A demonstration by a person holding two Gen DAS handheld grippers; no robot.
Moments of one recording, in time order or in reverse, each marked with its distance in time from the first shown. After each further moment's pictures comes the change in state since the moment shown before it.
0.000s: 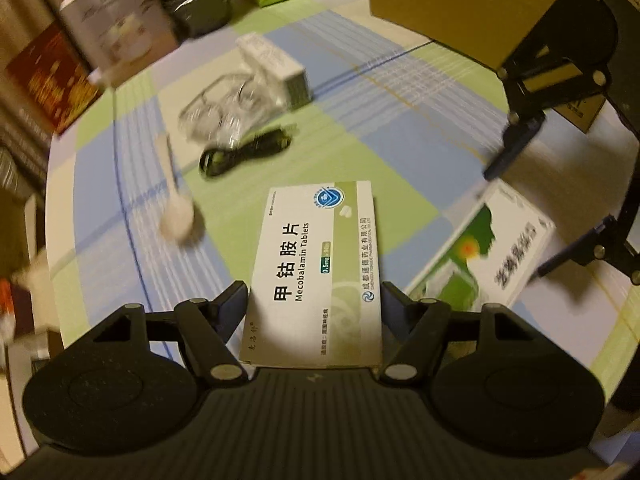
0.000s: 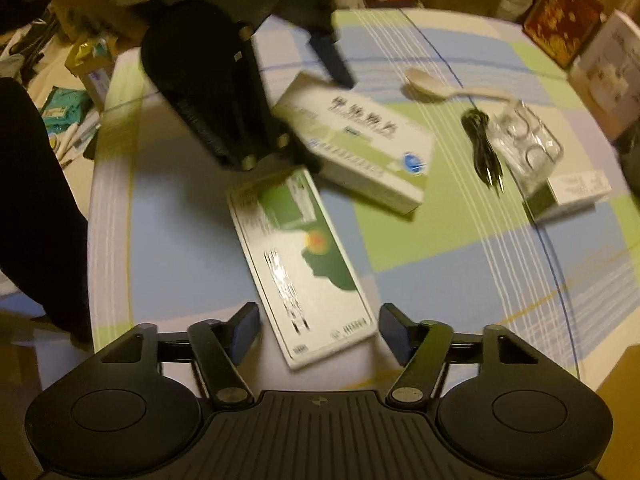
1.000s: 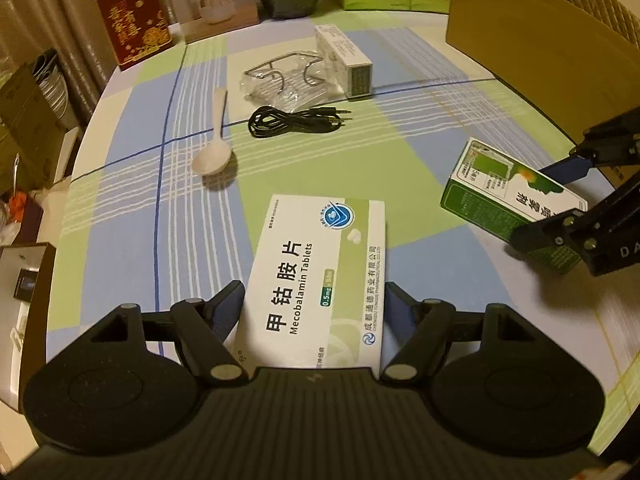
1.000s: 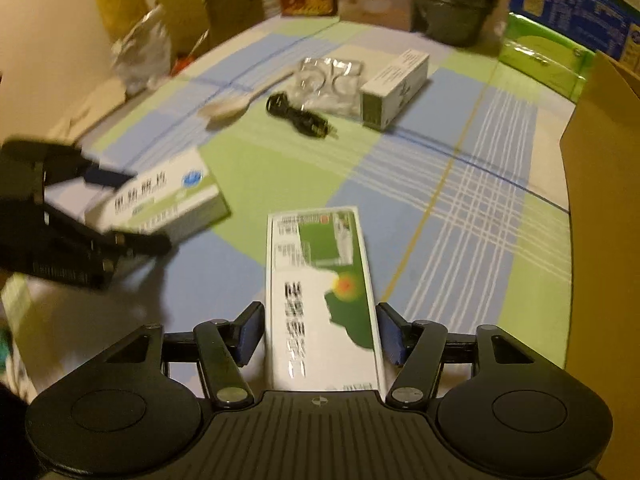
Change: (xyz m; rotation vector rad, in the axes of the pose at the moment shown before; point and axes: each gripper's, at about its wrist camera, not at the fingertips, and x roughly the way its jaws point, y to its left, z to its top) left arm 0.003 -0.005 -0.027 -0.281 -0.065 0.084; right arm 0.007 -0.030 -0.046 0.737 -0.224 -0.217
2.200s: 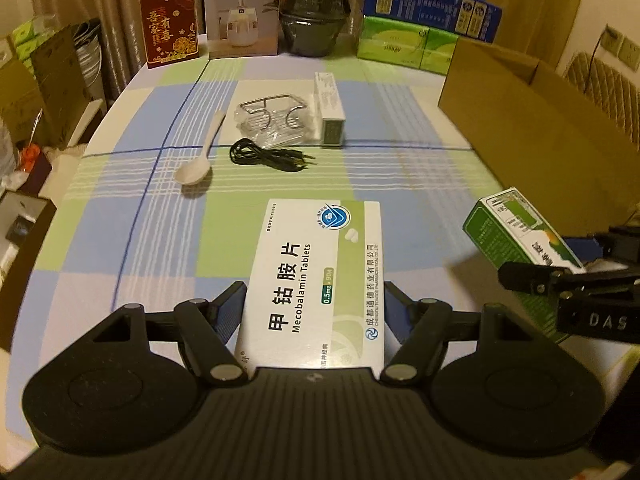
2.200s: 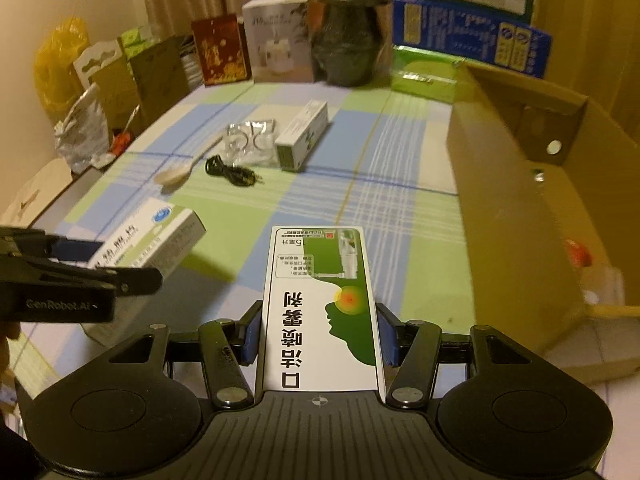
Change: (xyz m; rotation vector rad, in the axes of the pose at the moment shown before) left arm -0.056 -0.054 0.008 -0.239 -0.082 -0.012; right arm -0.086 0.001 -0.035 0.189 -0.164 -0.173
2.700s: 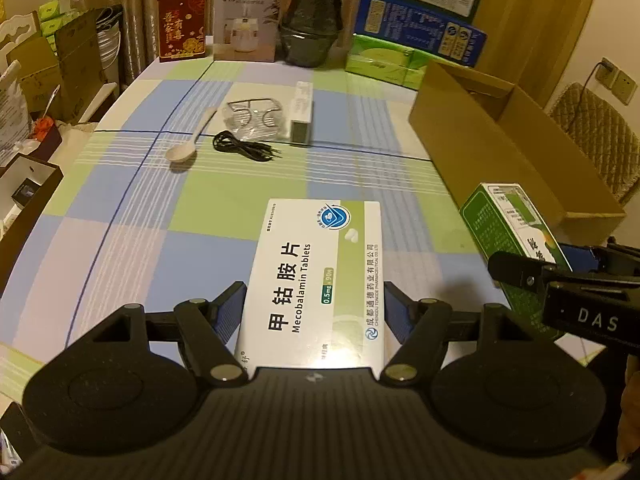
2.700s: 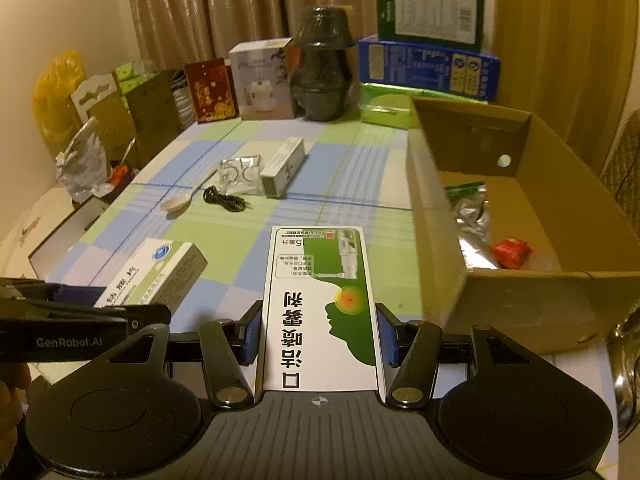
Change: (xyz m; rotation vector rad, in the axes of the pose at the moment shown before) left arm -0.061 -0.054 -0.025 -0.101 -0.025 -0.006; right arm -0.076 -0.013 -0.018 0.041 -0.089 -0.024
